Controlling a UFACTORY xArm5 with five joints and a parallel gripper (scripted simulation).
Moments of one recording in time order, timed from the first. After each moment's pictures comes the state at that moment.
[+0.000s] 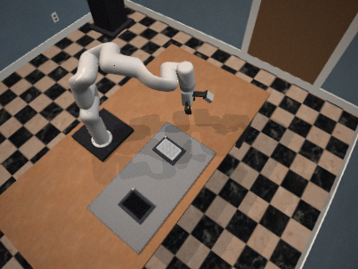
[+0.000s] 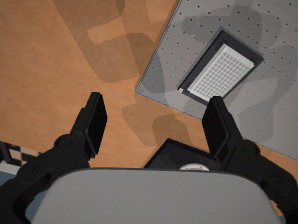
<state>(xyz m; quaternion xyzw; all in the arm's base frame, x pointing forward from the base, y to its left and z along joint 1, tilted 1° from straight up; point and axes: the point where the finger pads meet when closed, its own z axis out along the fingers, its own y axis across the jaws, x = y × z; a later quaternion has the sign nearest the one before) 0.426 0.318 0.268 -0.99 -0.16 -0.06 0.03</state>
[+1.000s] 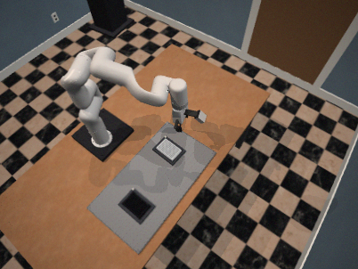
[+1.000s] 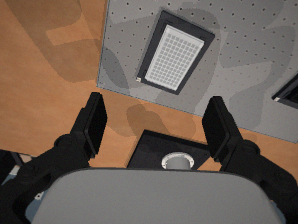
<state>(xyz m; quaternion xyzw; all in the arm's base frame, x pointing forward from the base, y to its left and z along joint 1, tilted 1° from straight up) 0.444 0.203 0.265 -0.99 -0.10 -0.04 0.01</state>
